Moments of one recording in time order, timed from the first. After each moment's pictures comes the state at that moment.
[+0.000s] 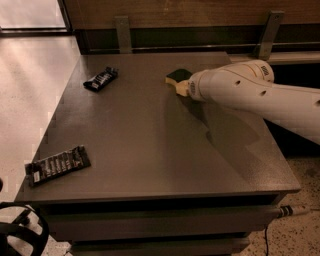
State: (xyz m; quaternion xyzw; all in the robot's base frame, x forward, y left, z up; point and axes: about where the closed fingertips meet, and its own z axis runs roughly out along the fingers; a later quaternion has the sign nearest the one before) arm 0.714 -0.100 0.812 -0.14 0.88 0.10 0.45
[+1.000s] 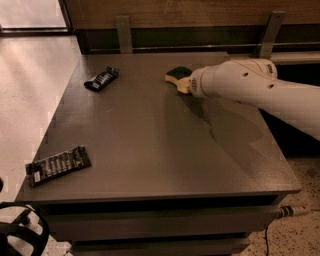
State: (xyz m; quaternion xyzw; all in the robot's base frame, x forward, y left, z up) arm 0.720 -0.104 0.823 -0.15 0.87 0.12 0.46
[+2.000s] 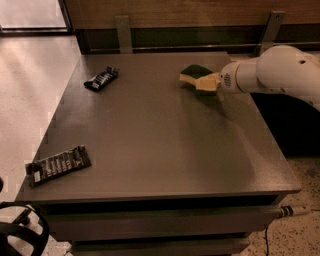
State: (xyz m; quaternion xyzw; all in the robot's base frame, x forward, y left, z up) arm 0.703 -0.169 0.847 -0.18 0.86 0.12 0.46
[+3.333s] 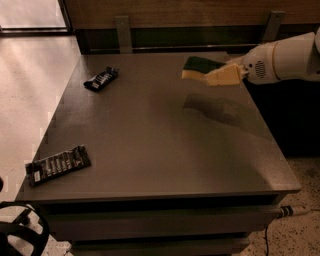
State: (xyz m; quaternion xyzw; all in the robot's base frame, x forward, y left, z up) arm 0.634 -0.170 0.919 -0.32 0.81 0.20 0.45
